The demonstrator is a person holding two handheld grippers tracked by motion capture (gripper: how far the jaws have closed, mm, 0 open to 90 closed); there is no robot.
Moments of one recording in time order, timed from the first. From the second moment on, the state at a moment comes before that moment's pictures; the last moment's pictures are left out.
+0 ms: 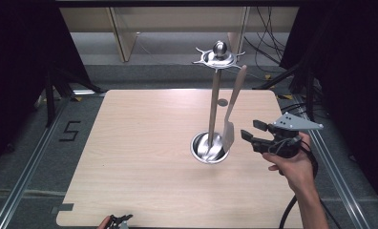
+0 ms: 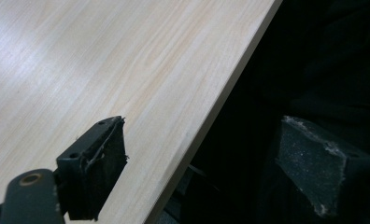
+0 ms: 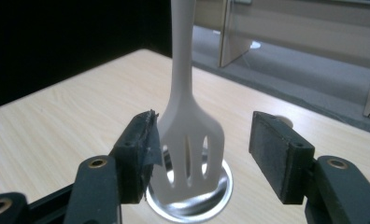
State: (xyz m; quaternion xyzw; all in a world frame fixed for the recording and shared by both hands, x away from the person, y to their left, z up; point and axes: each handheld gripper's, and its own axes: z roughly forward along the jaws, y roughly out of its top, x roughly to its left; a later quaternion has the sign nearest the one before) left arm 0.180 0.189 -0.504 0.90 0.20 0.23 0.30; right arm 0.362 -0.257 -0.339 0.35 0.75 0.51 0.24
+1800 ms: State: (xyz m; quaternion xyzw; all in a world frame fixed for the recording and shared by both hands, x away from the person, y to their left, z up) left arm 0.180 0.186 -0.502 0.90 0.20 0.23 0.30; right arm 0.329 -0.261 -0.414 0.38 0.80 0.44 0.17
